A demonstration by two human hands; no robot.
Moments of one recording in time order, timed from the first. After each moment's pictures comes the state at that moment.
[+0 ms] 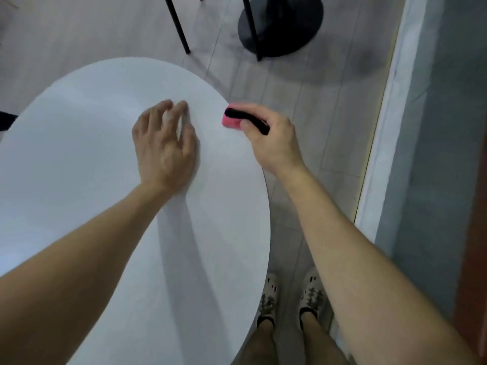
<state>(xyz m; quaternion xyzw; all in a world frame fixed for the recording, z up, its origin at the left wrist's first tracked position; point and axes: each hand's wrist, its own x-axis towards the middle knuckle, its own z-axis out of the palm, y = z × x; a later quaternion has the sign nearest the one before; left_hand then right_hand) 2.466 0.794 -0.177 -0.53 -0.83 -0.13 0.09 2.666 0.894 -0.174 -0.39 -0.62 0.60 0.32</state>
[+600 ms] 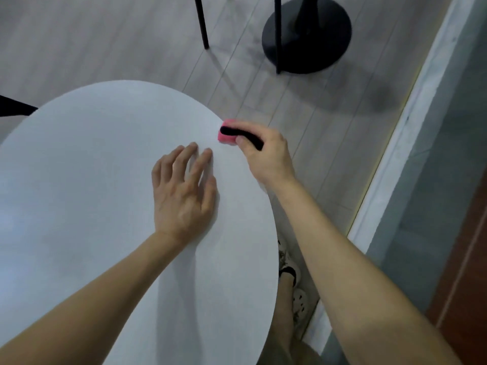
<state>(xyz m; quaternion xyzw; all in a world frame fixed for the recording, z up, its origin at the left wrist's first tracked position) 2.469 0.792 -0.174 -0.52 -0.85 -0.10 0.07 2.588 0.963 -0.158 -0.35 -0.65 0.63 0.21</state>
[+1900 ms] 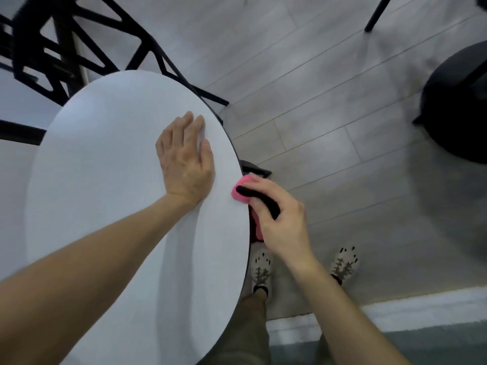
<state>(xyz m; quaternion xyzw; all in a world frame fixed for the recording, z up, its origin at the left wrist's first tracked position) 2.341 0.892 -0.174 -0.09 -0.99 -0.05 0.09 2.477 1.078 -0.179 -0.09 -0.69 0.72 0.02</state>
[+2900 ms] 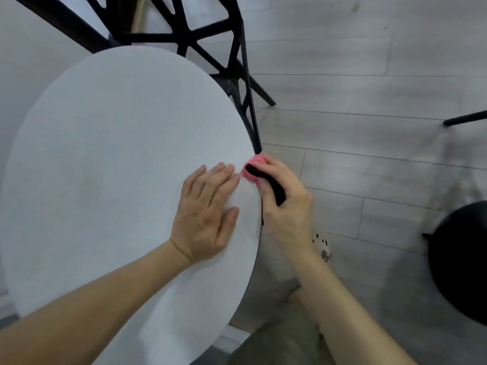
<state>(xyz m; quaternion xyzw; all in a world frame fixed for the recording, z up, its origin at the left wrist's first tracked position) 2.348 0.883 -0.180 -0.09 -0.99 -0.11 0.08 2.269 1.069 -0.170 0.07 -0.74 0.66 -0.09</state>
